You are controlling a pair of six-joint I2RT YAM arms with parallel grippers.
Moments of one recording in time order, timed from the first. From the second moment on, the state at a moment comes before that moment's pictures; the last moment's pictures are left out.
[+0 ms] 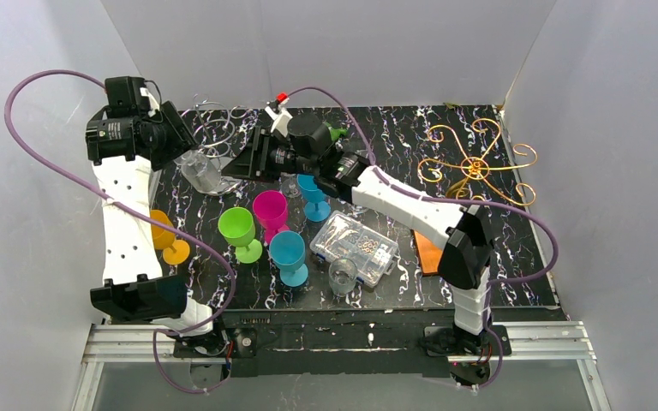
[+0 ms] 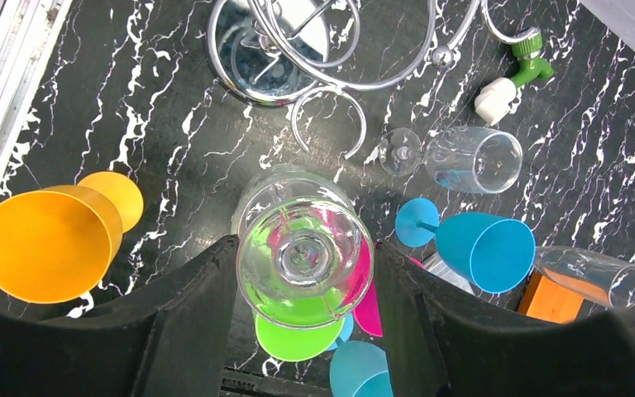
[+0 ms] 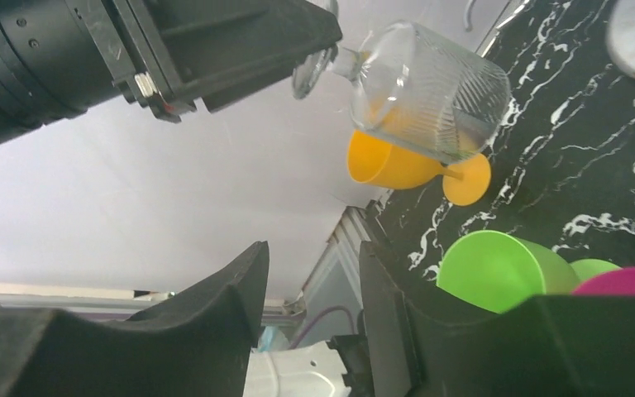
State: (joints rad) left arm 0.15 1.48 1.95 -1.29 0.03 -0.41; right arm 0.99 1.92 1.86 -0.09 -0.34 0.97
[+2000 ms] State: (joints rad) left arm -0.08 1.41 1.78 -1.20 -0.03 -0.50; right arm 1.04 2.03 1.80 0.13 -0.01 1.29
